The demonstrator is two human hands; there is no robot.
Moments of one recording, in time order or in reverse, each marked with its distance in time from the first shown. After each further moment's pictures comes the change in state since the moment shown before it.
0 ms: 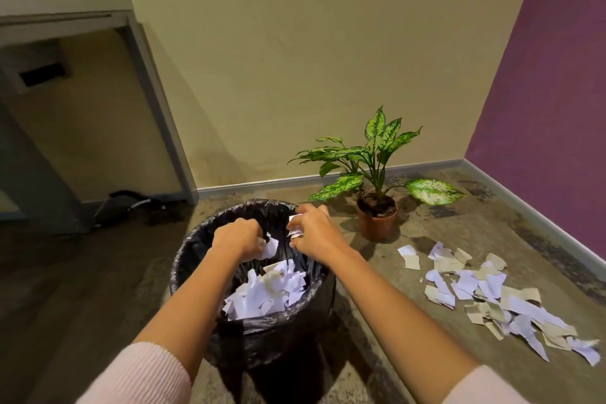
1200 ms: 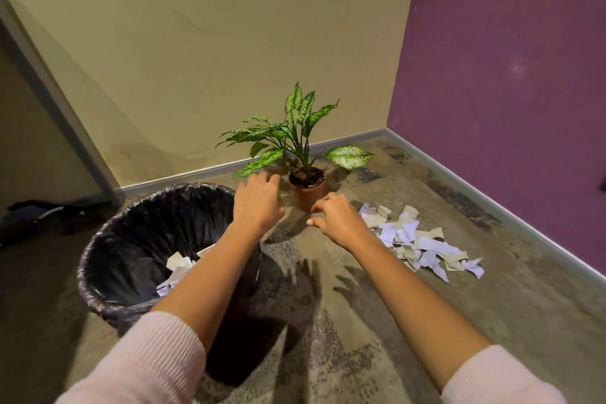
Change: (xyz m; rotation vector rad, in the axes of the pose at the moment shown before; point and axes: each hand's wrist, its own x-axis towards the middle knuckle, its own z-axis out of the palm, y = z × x) left_hand -0.021 0.174 -0.002 -0.023 0.430 0.340; right_hand -0.110 0.139 -0.049 -0.087 0.079 0.264
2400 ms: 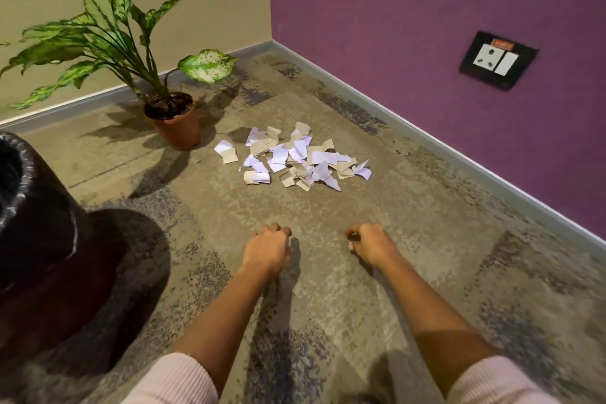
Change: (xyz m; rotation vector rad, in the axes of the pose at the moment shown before) left_hand -0.117 0.235 0.202 -0.196 -0.565 0.359; right_hand -0.223 0.278 0.093 0.088 -0.194 0.732
